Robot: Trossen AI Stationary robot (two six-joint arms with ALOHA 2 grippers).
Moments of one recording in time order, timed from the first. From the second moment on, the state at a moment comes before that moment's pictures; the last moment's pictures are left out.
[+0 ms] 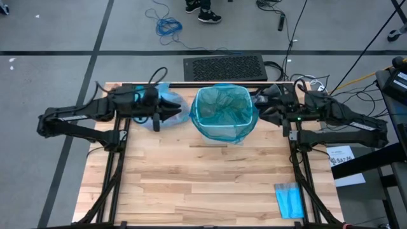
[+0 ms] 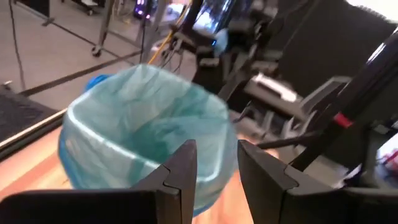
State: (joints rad) left arm 0.11 0.95 1.05 -0.24 0.01 -0.42; right arm -0.19 0.59 0.85 -0.52 -0.14 0.44
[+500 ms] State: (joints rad) left arm 0.04 0.93 1.05 -0.17 0.08 -0.53; right arm -0.19 0.53 0.85 -0.42 -0.19 0.27
